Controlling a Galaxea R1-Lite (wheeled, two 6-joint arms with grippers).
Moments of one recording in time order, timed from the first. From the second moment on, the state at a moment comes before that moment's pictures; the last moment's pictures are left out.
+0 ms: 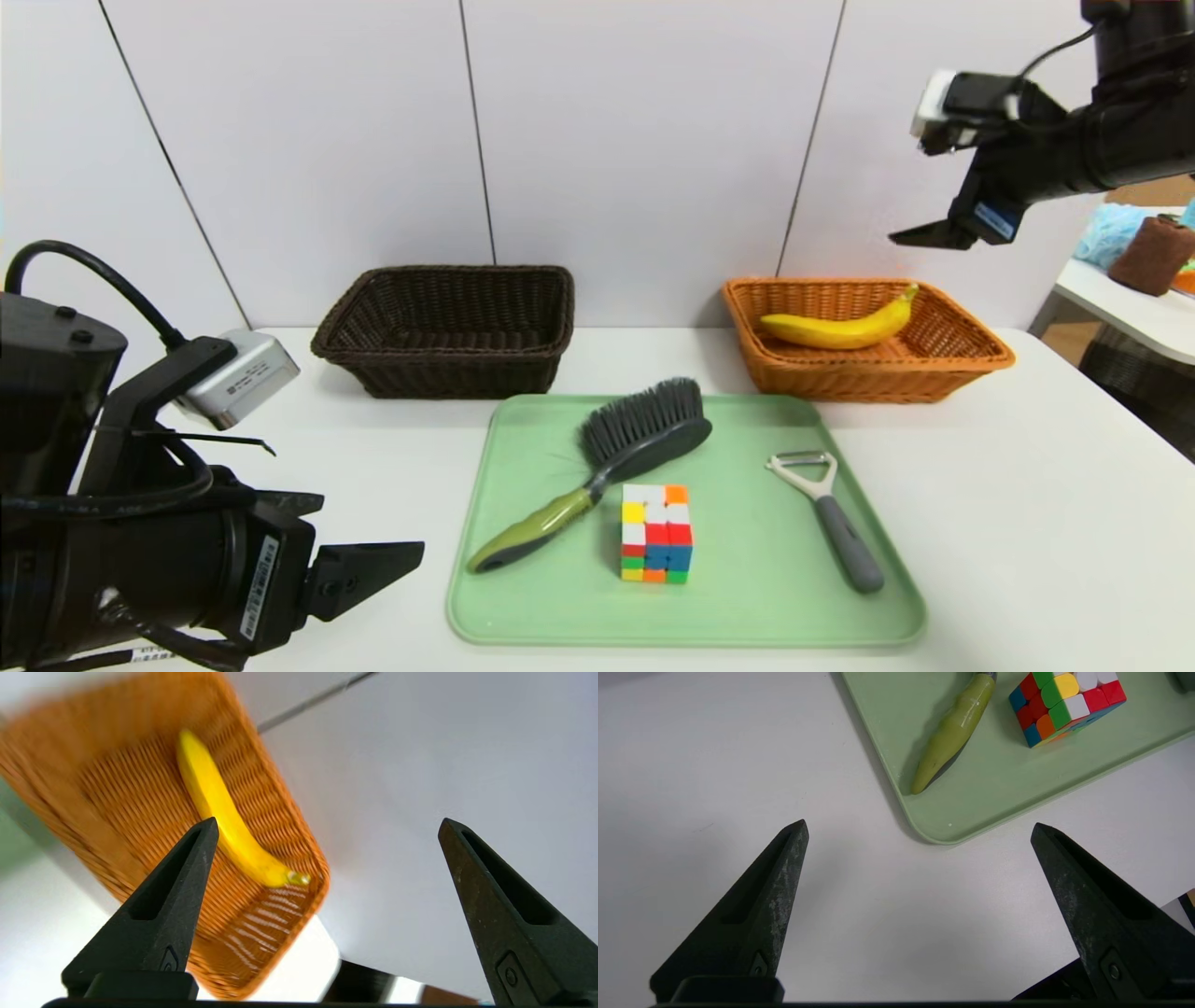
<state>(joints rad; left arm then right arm) -0.62 1.19 -0.80 0.25 0.03 -0.24 0.05 1.85 -1.94 0.53 0.18 -1.01</state>
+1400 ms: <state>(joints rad) -0.61 1.09 -0.76 0.25 0.03 -0.25 0.45 1.45 -1.53 1.04 -0.16 0.47</state>
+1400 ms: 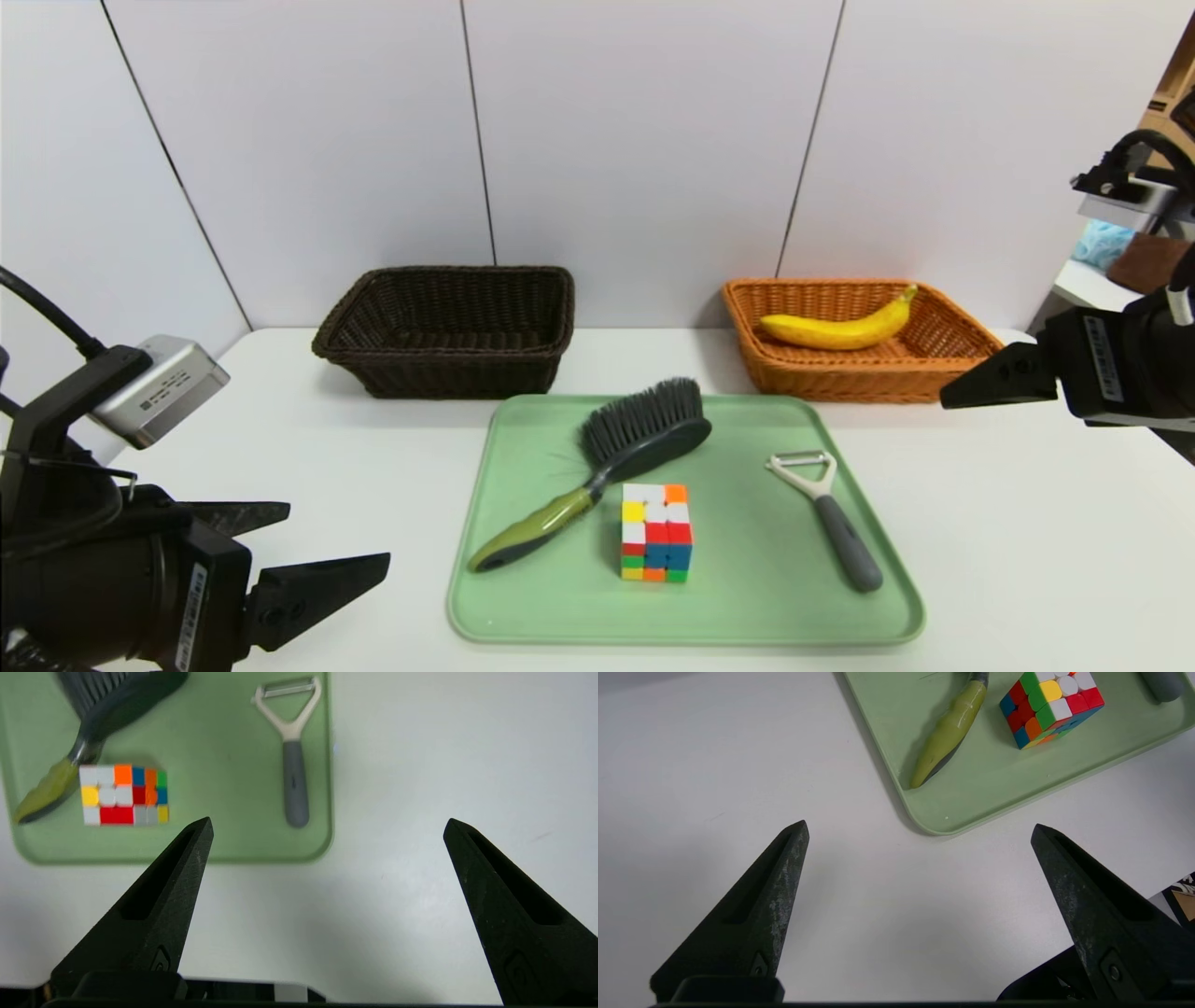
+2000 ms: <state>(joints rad) -0.61 1.08 -0.76 0.25 0.03 -0.25 0.45 1.73 -1.89 1.46 0.02 0.52</state>
